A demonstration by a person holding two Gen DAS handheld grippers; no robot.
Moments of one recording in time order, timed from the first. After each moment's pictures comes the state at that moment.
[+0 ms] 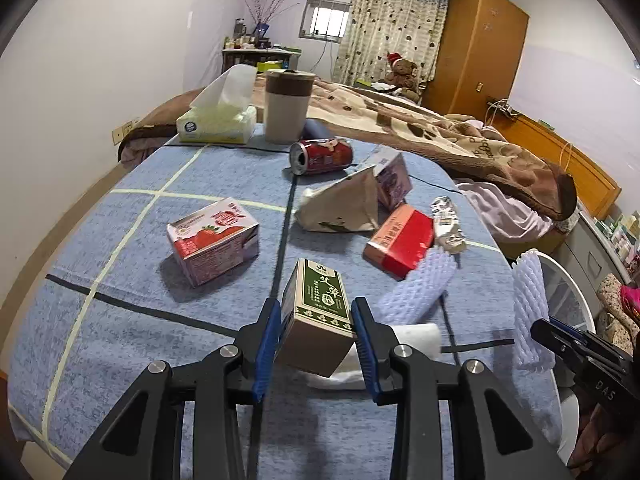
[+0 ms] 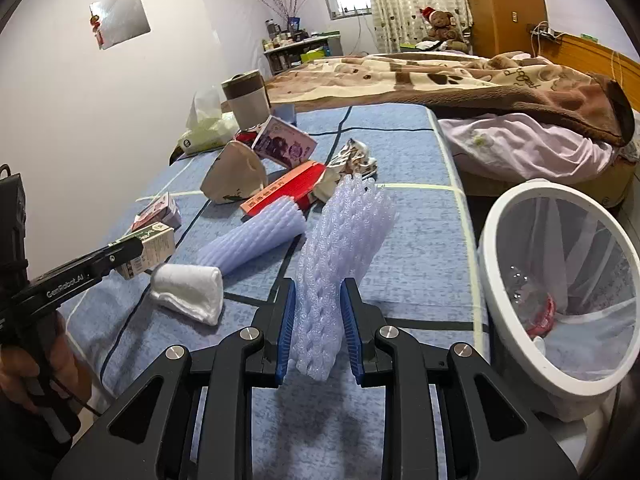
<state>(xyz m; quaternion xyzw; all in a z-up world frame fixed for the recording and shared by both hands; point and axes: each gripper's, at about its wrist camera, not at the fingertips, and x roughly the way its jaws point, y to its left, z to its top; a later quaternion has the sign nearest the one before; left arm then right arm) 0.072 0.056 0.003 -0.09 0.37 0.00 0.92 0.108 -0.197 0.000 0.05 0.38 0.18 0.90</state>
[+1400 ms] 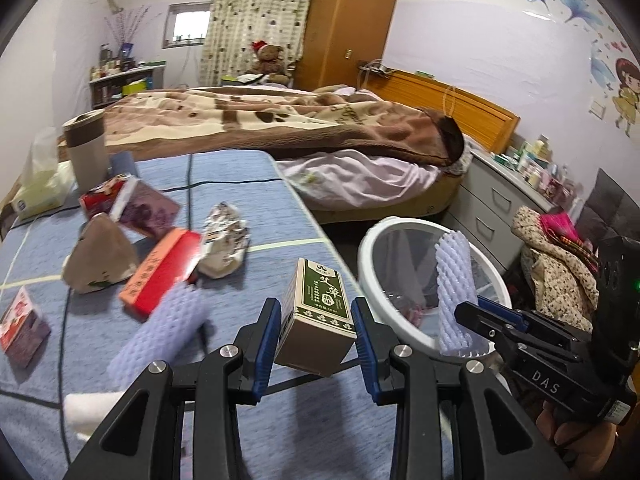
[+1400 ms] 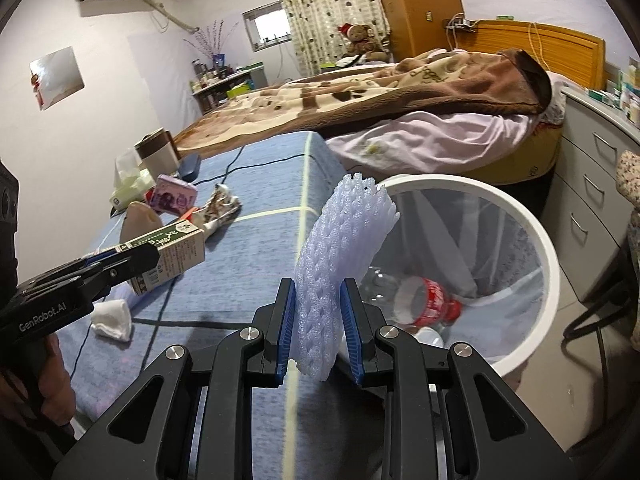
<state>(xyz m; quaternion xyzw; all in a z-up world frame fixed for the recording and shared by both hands) 0.111 -0.126 0.028 -0.02 0.36 -0.21 0.91 0.097 -0.307 0.002 0.11 0.36 0.06 0.93</state>
